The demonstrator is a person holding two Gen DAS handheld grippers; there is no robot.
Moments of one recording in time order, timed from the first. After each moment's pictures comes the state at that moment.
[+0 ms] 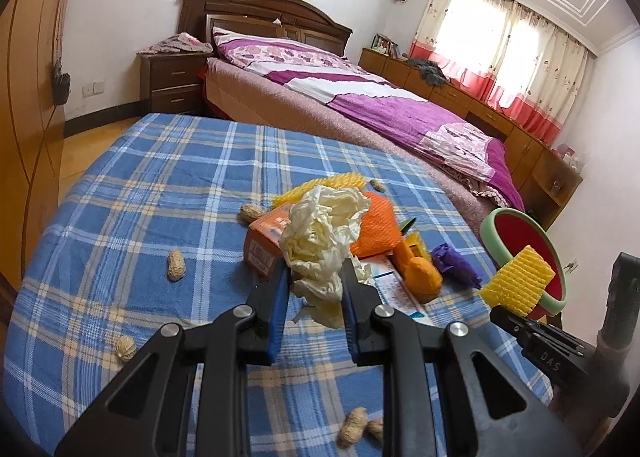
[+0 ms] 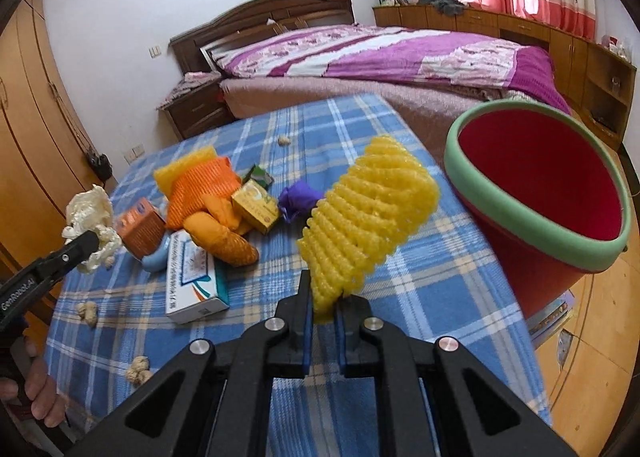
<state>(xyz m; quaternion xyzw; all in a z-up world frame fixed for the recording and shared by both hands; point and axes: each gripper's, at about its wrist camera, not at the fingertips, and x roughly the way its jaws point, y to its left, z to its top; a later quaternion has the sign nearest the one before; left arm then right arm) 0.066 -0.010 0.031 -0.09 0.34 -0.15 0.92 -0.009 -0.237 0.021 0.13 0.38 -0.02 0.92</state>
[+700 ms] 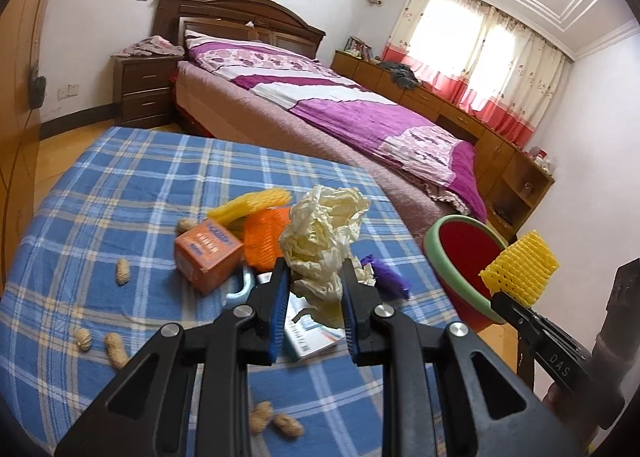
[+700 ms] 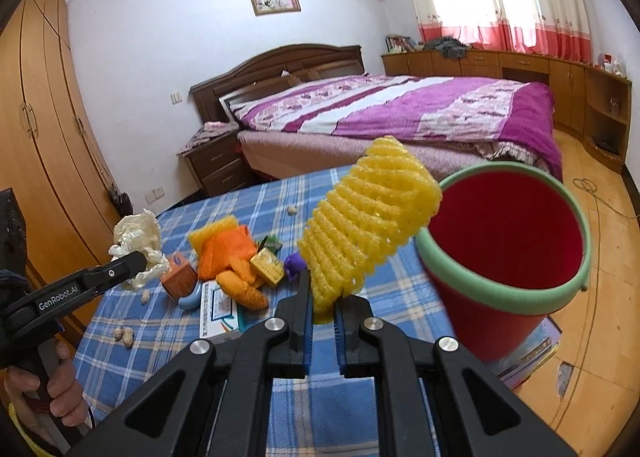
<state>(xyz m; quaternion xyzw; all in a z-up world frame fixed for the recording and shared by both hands) 0.051 -0.050 0.069 -0.11 0.33 -0.20 0.91 -0.052 -0.269 0.082 0.13 0.29 -0.01 0.95</state>
